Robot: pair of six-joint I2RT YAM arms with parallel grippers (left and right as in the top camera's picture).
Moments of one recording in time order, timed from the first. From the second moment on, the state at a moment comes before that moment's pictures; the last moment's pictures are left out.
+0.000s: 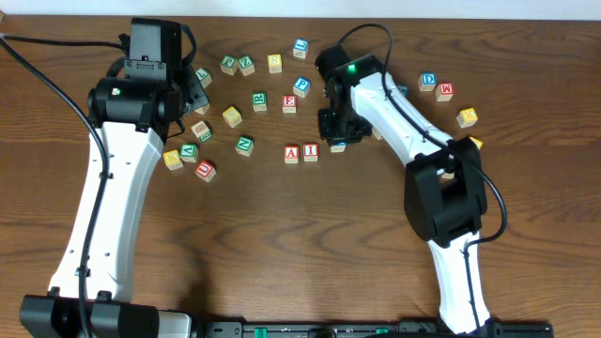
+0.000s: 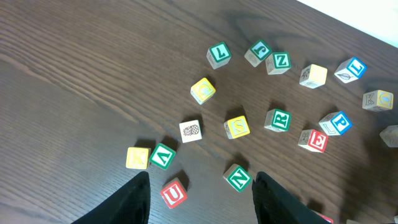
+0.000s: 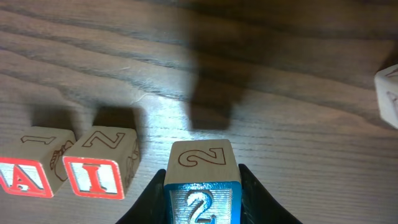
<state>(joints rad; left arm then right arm) -0.10 1.56 1.59 -0.99 -0.19 -0.48 0.47 2.31 1.96 -1.18 -0.06 0.37</state>
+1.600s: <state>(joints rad) -0.10 1.56 1.59 -0.99 -0.19 -0.48 0.54 2.31 1.87 -1.07 0.03 0.47</state>
